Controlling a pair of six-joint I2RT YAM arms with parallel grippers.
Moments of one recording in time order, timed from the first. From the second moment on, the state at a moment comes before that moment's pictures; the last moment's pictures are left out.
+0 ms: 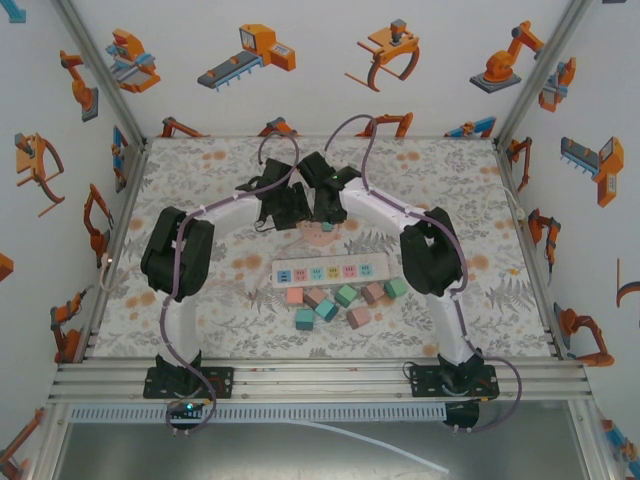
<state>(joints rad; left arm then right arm) -0.54 2.02 1.40 -0.29 0.10 -0.69 0.70 2.18 1.86 -0.80 0.28 0.66</state>
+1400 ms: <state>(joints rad) -0.54 2.04 1.40 -0.22 -0.02 -0.64 0.67 2.11 1.75 -0.65 0.07 0.55</state>
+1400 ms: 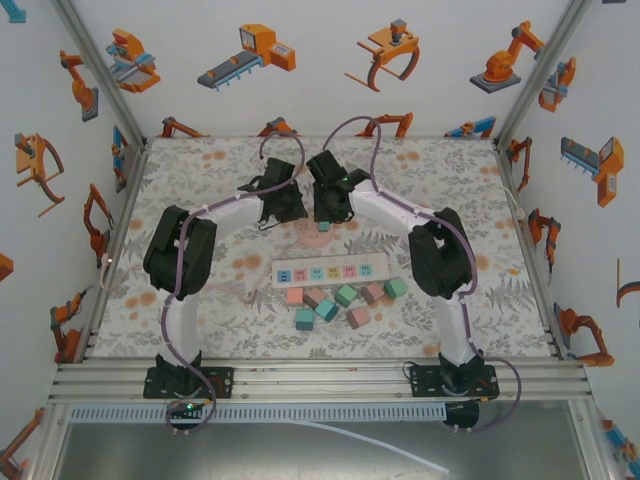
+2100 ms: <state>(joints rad) -0.47 1.88 1.17 -0.20 0.07 -0.59 0.67 2.05 1.63 -0.55 0.04 0.47</state>
